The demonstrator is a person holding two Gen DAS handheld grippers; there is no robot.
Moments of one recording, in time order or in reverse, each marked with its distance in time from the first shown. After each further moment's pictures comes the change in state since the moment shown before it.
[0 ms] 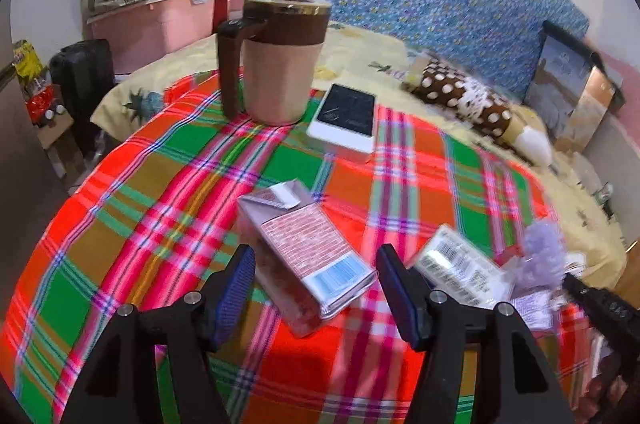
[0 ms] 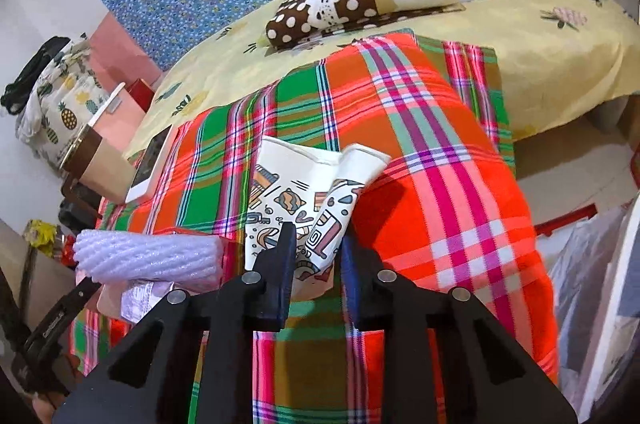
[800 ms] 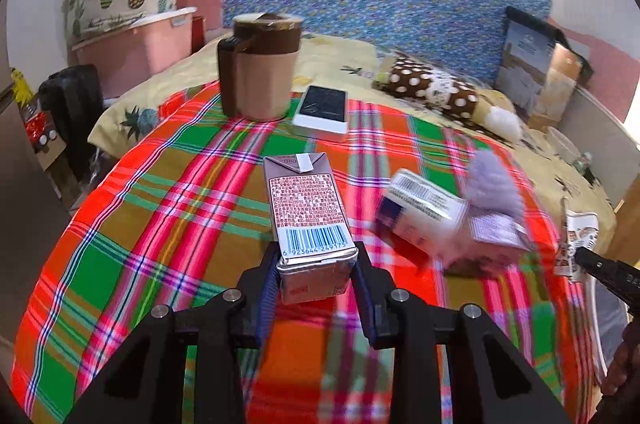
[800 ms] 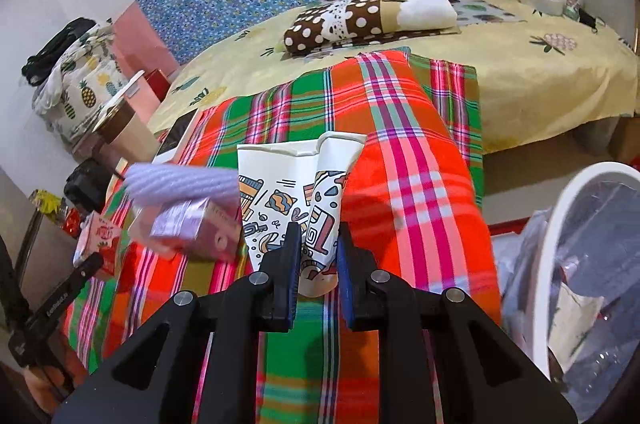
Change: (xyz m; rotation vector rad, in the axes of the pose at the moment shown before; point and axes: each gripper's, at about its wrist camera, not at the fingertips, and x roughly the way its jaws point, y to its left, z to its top) left arm -0.060 0.004 -0.041 0.111 -0.056 -0.091; right arm -0.059 -0.001 -0.034 -0.094 -0.043 -0.006
